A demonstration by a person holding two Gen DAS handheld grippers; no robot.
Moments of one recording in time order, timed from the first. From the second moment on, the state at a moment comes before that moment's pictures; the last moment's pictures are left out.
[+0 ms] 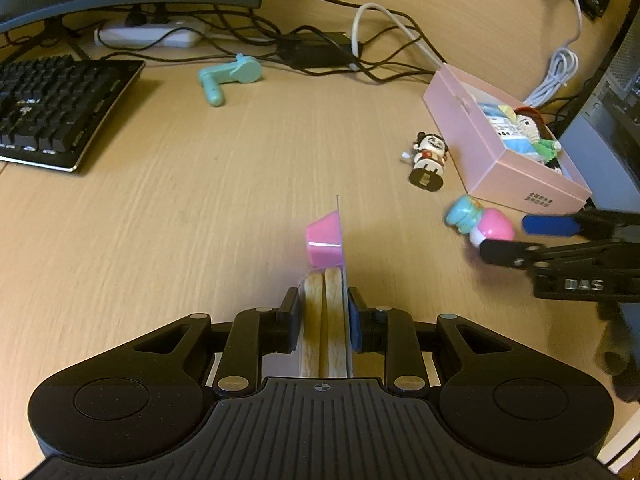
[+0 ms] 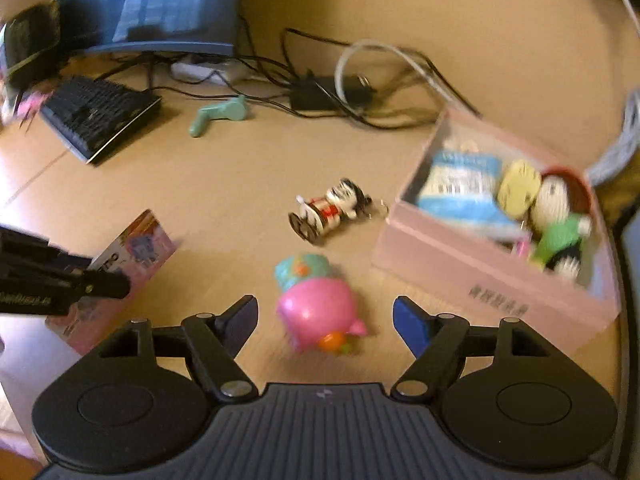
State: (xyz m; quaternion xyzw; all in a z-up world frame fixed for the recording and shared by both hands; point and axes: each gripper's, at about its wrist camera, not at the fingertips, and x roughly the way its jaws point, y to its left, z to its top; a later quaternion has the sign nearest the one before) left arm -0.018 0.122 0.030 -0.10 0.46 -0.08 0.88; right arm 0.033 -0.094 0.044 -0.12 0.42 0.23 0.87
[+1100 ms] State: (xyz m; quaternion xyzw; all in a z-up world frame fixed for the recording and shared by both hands) left arm -0.010 0.112 0.028 -0.07 0.46 -0.12 0.88; right arm -0.043 -0.080 0.039 -0.16 0.40 0.20 0.88
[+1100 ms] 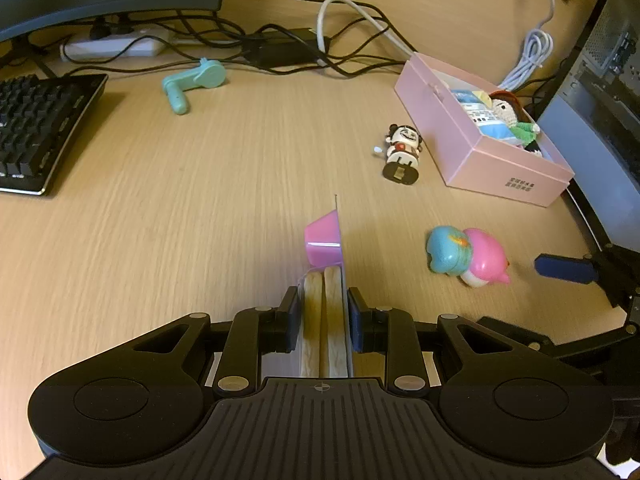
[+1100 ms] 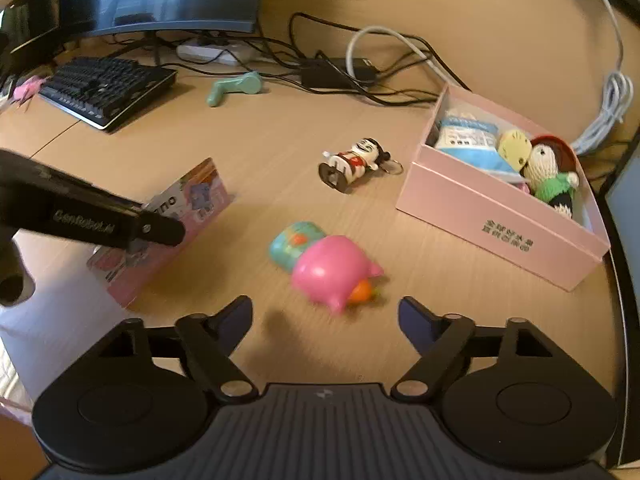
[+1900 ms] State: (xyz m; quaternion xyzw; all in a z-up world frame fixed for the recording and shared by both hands) left arm -0.018 0.113 0.029 -0.07 0.45 -0.12 0.88; right arm -0.023 -0.079 0.037 -0.06 0.42 0.16 0.89
